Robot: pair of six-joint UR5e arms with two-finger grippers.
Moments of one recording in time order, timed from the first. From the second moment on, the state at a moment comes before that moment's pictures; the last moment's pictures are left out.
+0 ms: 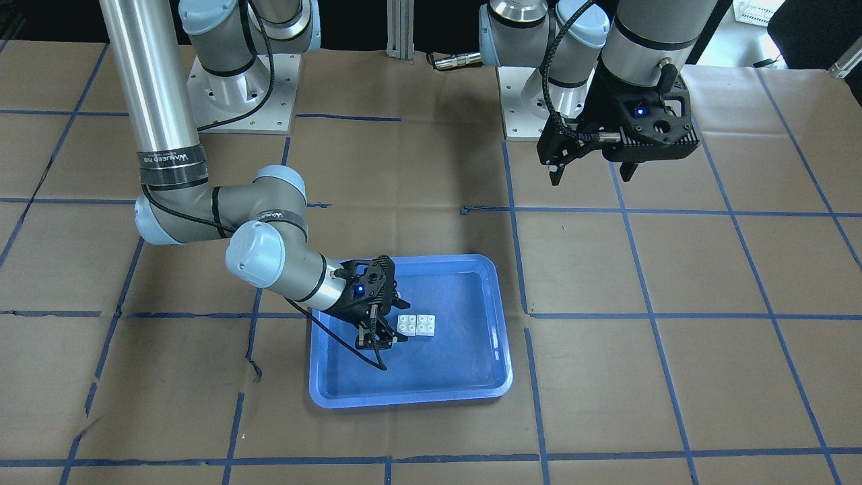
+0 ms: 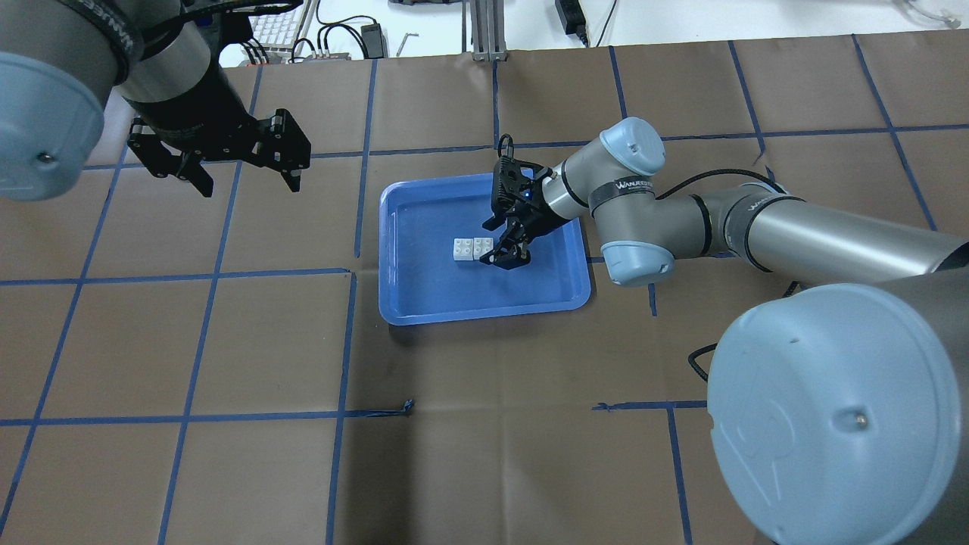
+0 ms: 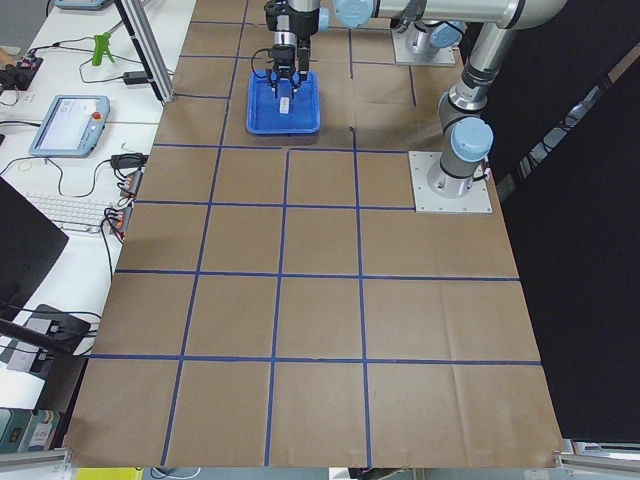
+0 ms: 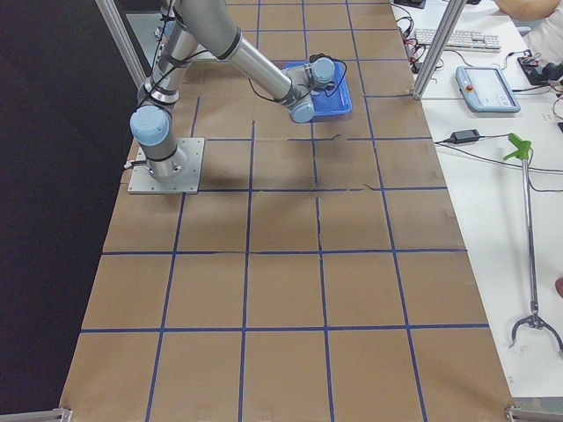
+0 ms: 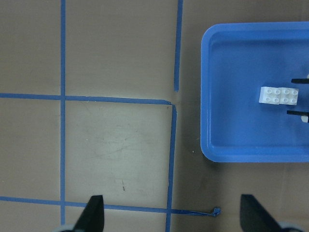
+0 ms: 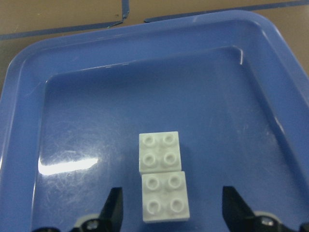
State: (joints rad) left arm -1.59 -1.56 -1.58 -1.53 1.63 -0.07; right arm 1.72 -0.99 1.81 -2.56 -0.92 -1.24
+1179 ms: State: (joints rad) left arm -1.59 -1.56 -1.59 -1.53 1.63 -0.07; right arm 1.63 -1.32 1.63 -2.02 -1.40 -0.71
